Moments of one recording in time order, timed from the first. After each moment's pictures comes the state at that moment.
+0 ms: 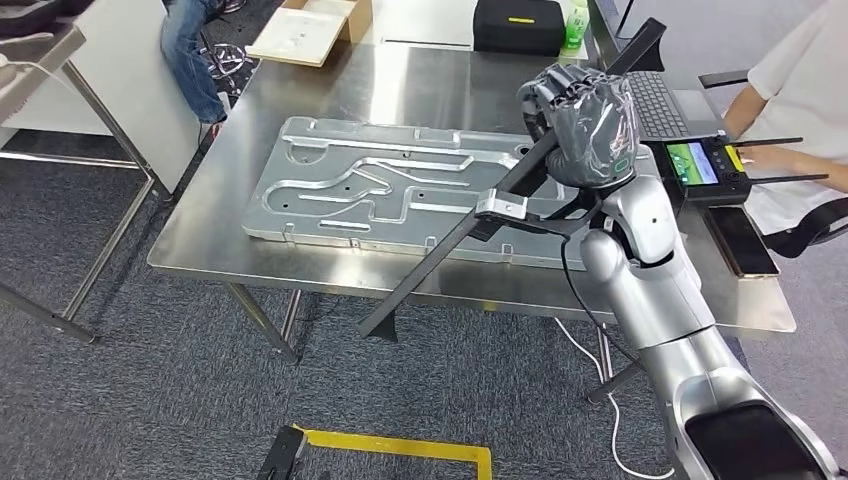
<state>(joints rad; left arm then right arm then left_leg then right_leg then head) -0.21 -0.23 0.43 -0.21 -0.69 0.10 -0.43 -0.79 -0.16 0.35 -1.33 1.01 -0.62 -0.28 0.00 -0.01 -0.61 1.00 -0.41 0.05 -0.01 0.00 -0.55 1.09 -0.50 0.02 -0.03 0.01</state>
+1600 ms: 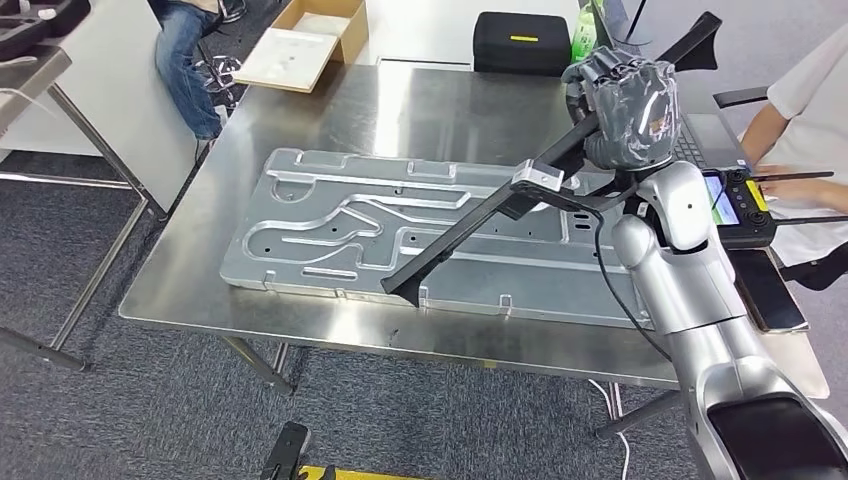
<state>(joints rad) -0.22 -0.24 0.44 -0.21 -0.68 0.12 -0.45 -0.83 -0.22 0.30 -1.27 1.01 -0.60 -0.25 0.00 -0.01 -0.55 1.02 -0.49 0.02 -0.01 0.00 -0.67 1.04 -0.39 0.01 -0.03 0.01</state>
